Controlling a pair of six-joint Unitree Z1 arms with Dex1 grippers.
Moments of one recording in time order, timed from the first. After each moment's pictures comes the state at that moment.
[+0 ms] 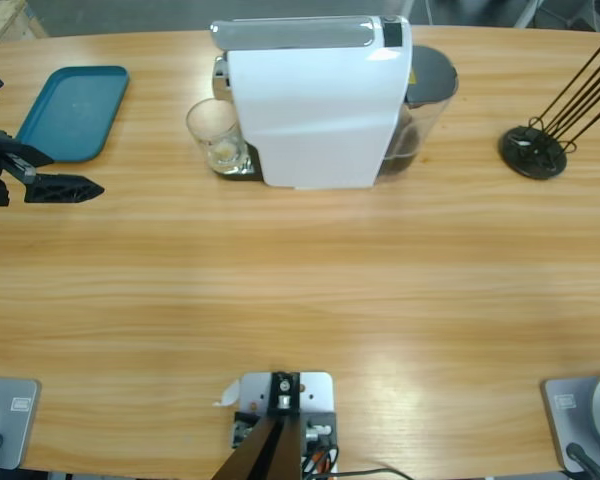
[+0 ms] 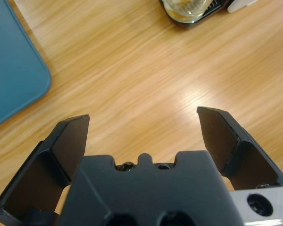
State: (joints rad) arm 0 -0.45 1.32 -0.81 0.46 -0.08 0.07; arm 1 0.49 1.69 -1.84 1.00 0.24 0.12
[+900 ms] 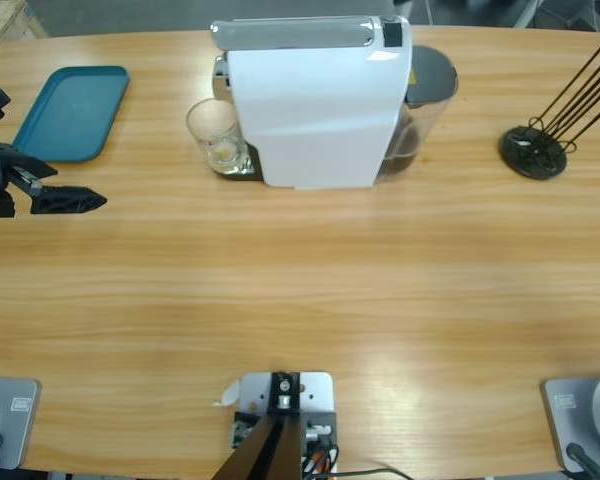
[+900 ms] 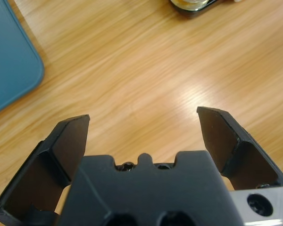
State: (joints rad) arm 0 -0.45 1.32 -0.76 0.42 -0.08 0.06; arm 1 0.54 1.87 -2.04 1.19 0.22 0.14
